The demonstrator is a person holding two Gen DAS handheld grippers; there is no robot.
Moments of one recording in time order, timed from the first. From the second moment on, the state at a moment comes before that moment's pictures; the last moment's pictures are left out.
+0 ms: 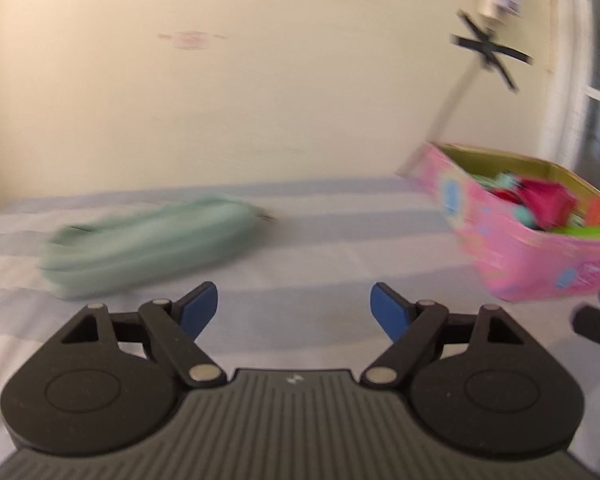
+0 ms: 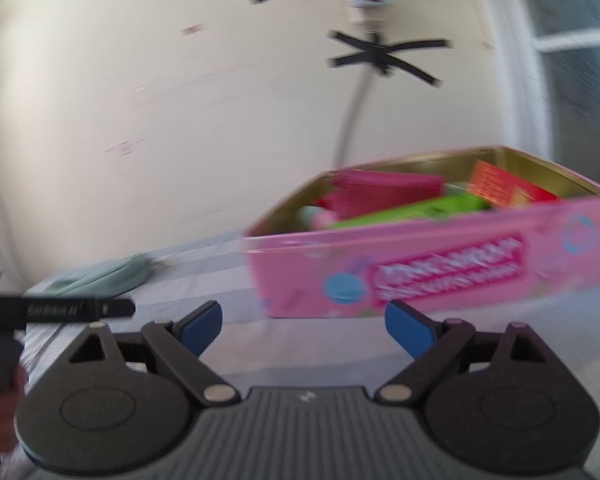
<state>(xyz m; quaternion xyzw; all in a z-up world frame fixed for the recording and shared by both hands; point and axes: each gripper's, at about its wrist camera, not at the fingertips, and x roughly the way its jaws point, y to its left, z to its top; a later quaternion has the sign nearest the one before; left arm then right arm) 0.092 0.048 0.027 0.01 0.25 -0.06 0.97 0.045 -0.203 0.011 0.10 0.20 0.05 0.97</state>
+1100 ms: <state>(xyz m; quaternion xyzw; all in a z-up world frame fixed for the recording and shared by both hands) 0.116 0.180 0.026 -0.14 0.23 0.08 0.96 0.146 -0.073 0.003 0.07 0.30 0.19 0.93</state>
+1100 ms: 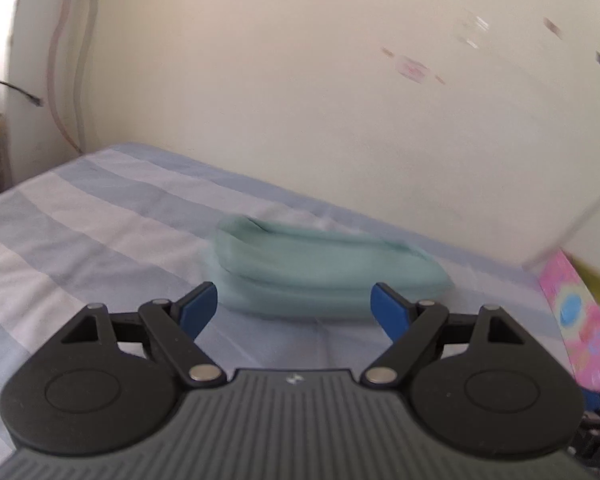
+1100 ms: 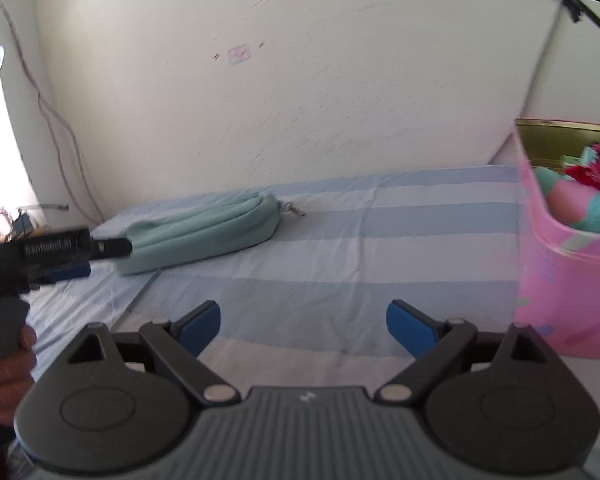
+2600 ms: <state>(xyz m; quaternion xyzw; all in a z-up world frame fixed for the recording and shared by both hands) 0.062 0.100 0.003 -0.06 0.32 -0.06 0.95 0.146 -0.118 0.006 0.15 0.35 0.17 0.91</state>
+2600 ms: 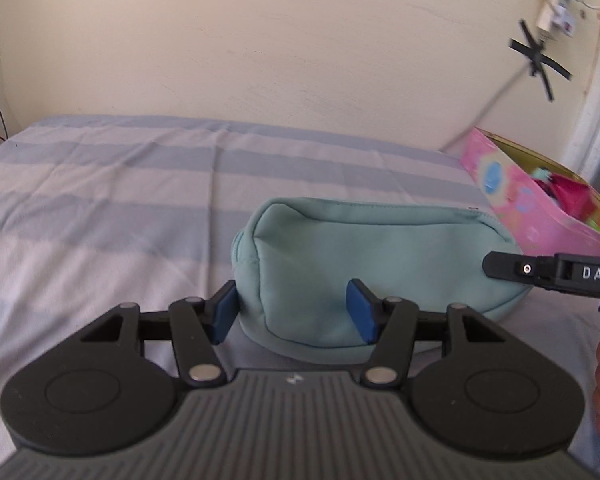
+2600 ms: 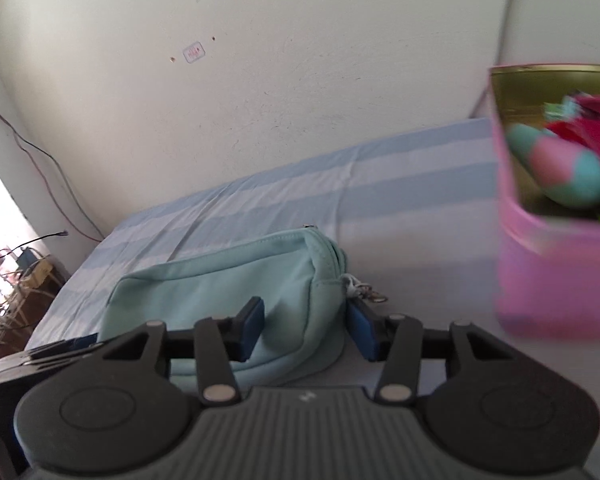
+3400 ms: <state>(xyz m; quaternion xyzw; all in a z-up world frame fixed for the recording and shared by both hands) 0.054 -0.120 0.065 0.05 0.27 -0.25 0.93 -0.028 -0.344 0.018 0.25 0.23 0.01 0.94</state>
